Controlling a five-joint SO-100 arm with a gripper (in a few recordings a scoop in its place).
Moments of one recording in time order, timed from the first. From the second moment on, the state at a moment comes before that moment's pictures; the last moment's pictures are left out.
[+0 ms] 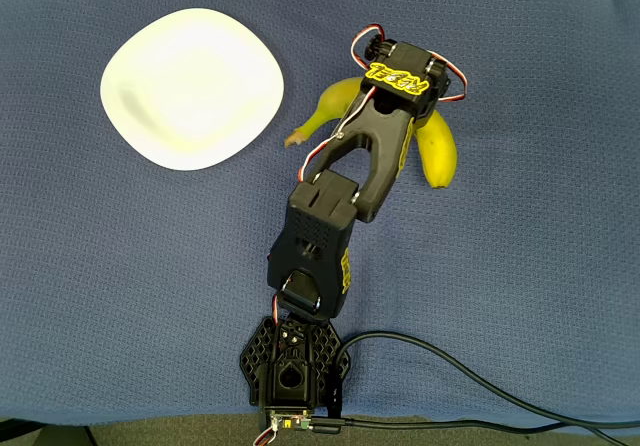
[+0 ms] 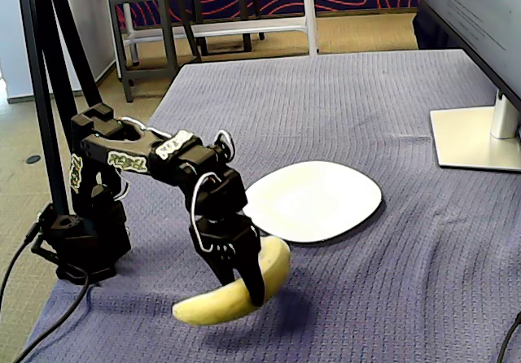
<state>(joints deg) 22.9 76.3 77.4 71.1 3.6</state>
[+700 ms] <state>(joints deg) 4.0 105.7 97.1 73.0 2.4</state>
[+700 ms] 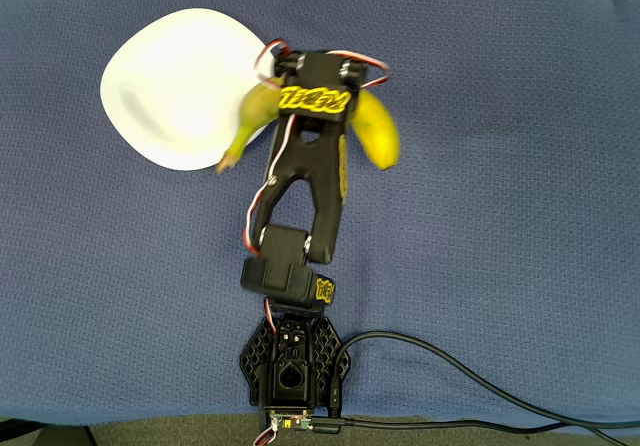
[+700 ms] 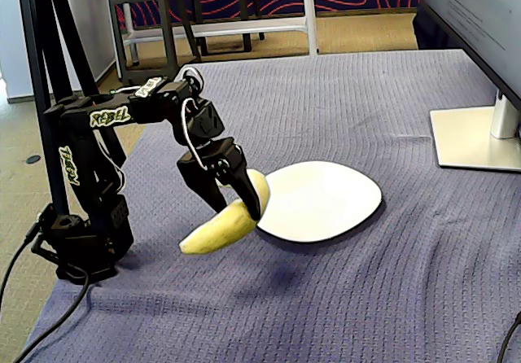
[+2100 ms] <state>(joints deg) -20.2 94.1 101.3 49.5 2.3</state>
